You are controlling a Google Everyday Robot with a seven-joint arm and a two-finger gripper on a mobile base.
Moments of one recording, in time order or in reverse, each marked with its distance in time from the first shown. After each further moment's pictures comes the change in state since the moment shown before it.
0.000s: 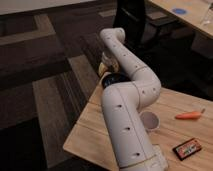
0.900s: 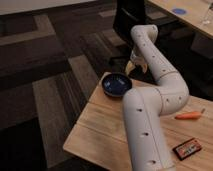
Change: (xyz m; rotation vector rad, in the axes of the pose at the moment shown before) arm 0.093 -0.101 -0.060 0.082 0.064 0.232
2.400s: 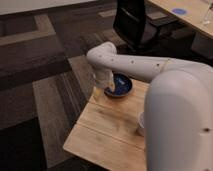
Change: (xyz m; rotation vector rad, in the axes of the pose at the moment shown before) arm 0.059 0.222 -0.003 -0.011 -0.039 -0.612
